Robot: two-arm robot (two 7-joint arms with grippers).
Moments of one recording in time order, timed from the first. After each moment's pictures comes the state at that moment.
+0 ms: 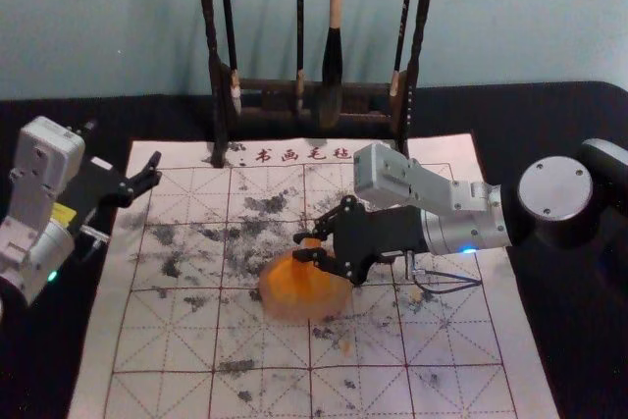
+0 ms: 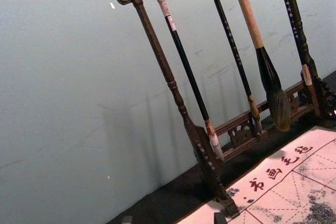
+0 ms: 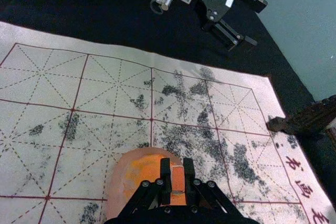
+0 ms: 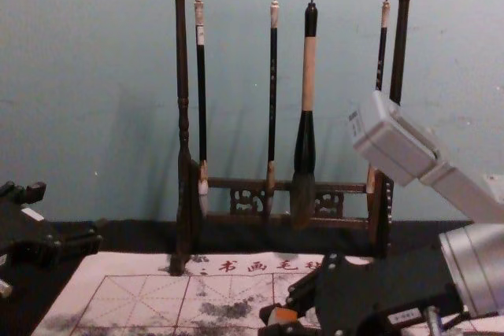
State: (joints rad) left arm -0.20 0.60 0.45 -1.41 -0.25 -0.12 0.03; right arm 0.63 0.47 -0.82 -1.23 0.16 -0.08 0.87
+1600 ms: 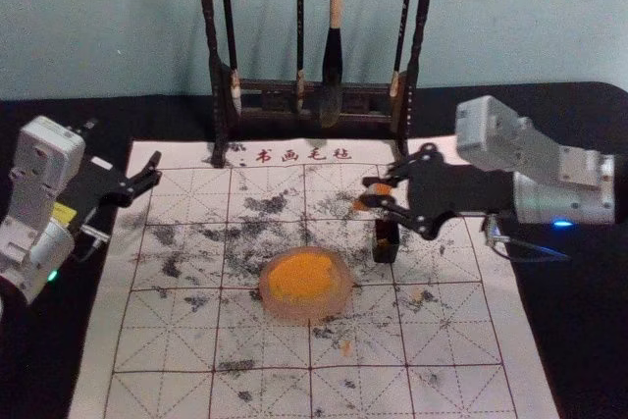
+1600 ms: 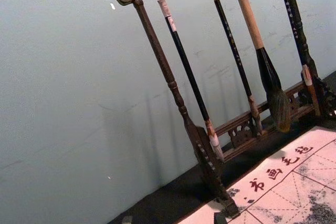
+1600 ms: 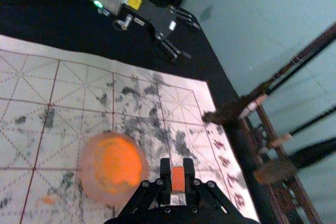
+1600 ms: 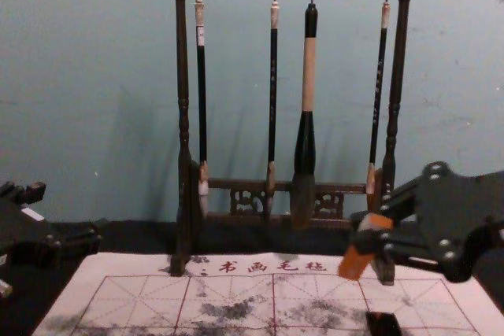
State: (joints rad) left arm -0.20 0.60 0.45 -1.41 -0.25 -0.12 0.03; right arm 0.51 0.70 -0.66 -1.53 0.21 -0.05 0.78
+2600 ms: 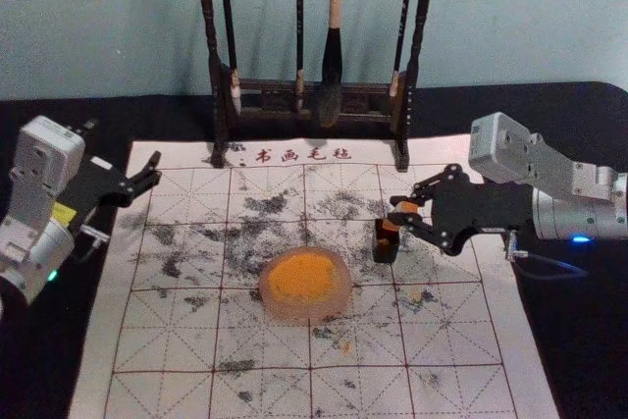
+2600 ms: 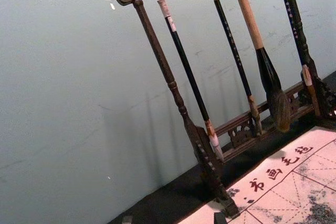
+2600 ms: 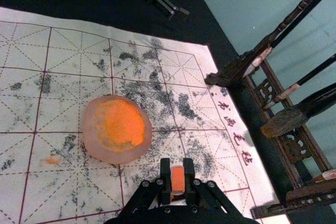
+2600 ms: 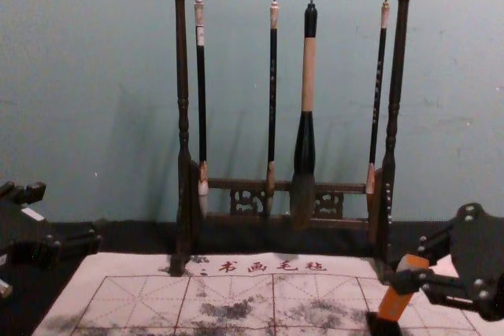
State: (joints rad) left arm -0.20 0.60 0.45 -1.41 -0.25 -0.12 0.03; right arm 0.47 0.71 -0.63 -1.47 0.19 -0.02 0.80
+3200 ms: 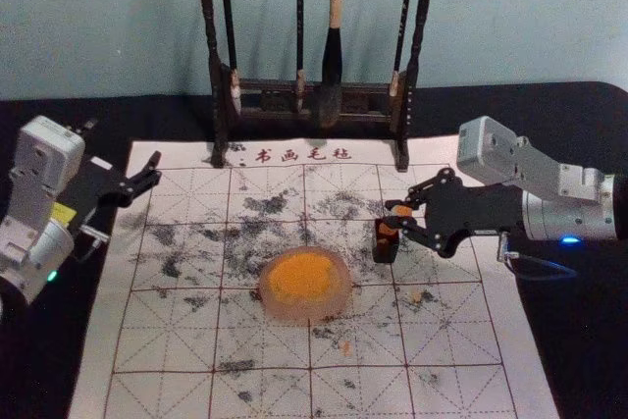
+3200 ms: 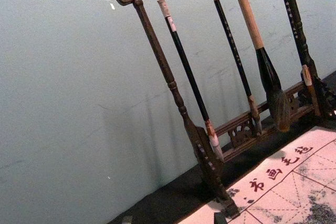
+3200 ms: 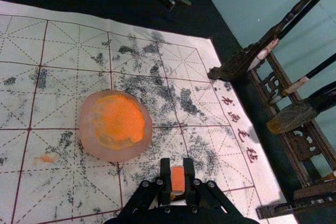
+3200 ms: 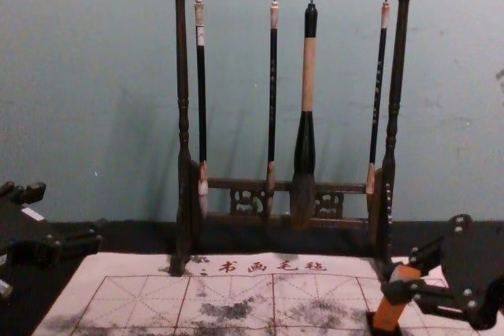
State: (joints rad) left arm -0.20 0.60 0.45 -1.41 -0.25 -0.12 0.03; right arm 0.50 0.68 -0.65 -1.42 0.17 -0.02 0.80
